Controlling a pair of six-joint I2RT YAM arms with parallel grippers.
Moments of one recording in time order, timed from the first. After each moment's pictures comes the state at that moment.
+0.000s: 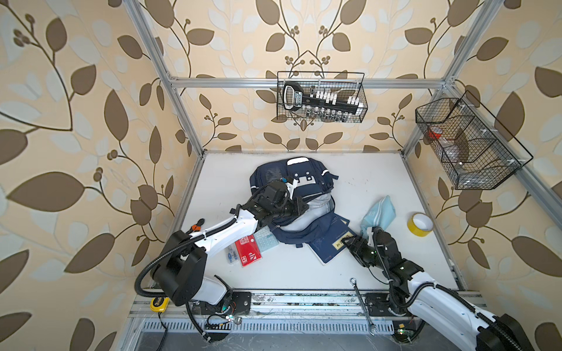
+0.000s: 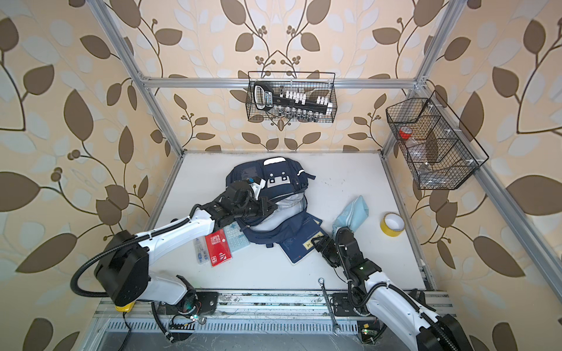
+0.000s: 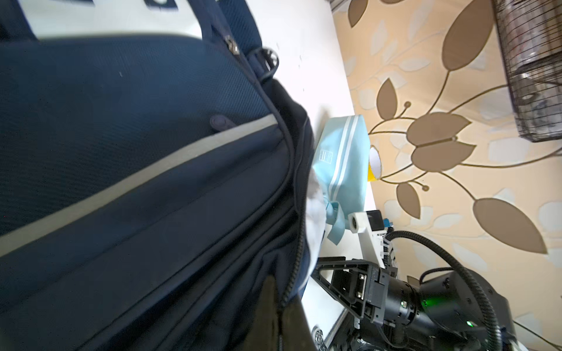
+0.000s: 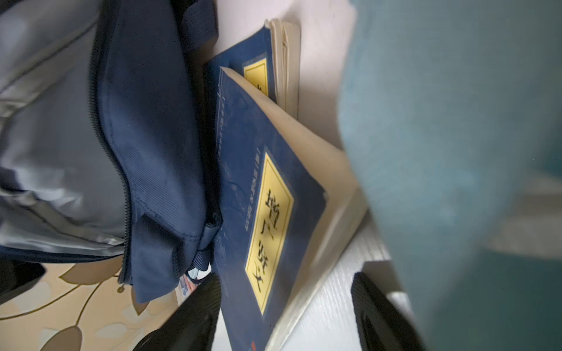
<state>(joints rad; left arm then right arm) -0.63 1.47 0.91 -0.03 0.40 -0.78 0.41 0.77 0.08 0.01 -0.19 1.20</state>
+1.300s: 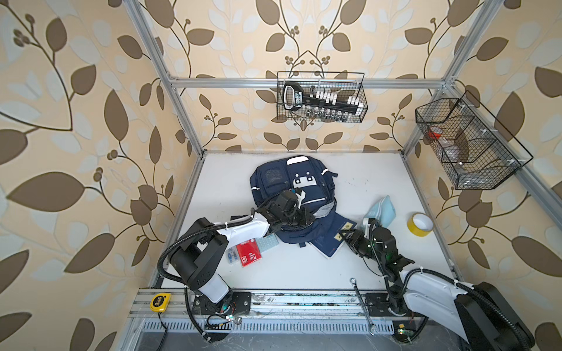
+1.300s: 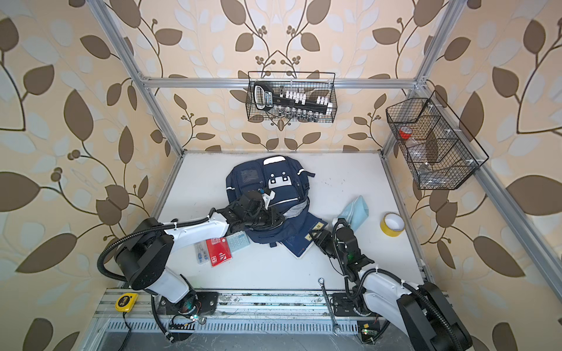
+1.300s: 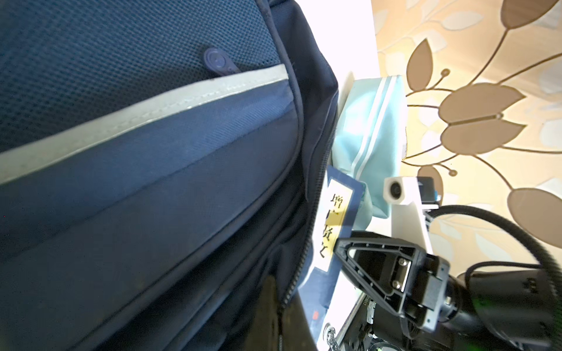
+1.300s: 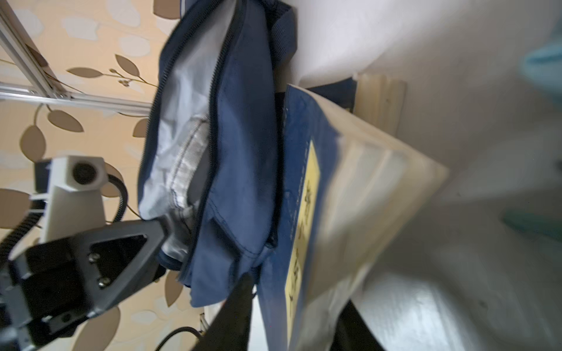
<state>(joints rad) -0.69 1.58 0.87 0.04 0.38 -0.81 0.39 1.01 0.09 0.43 -0.25 1.18</state>
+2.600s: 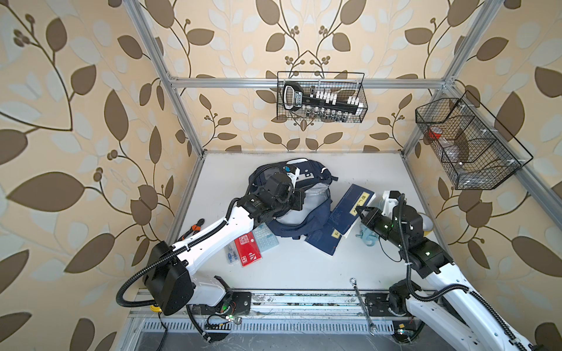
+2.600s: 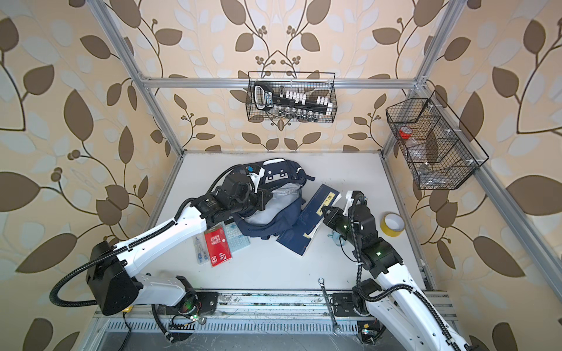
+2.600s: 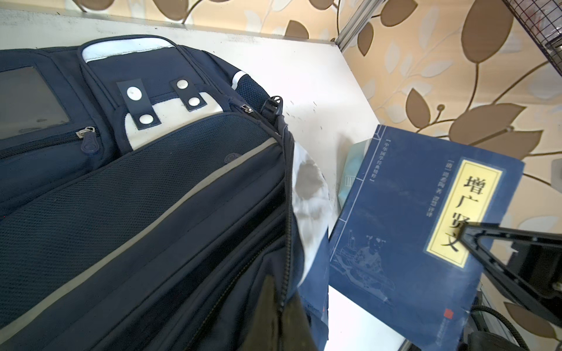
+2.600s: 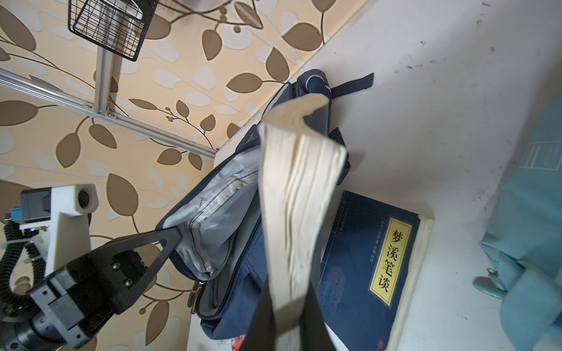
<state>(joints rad) -0.68 1.35 1.12 -0.34 0.10 -0.50 0.39 0.69 0.66 -0.38 -0.03 0.94</state>
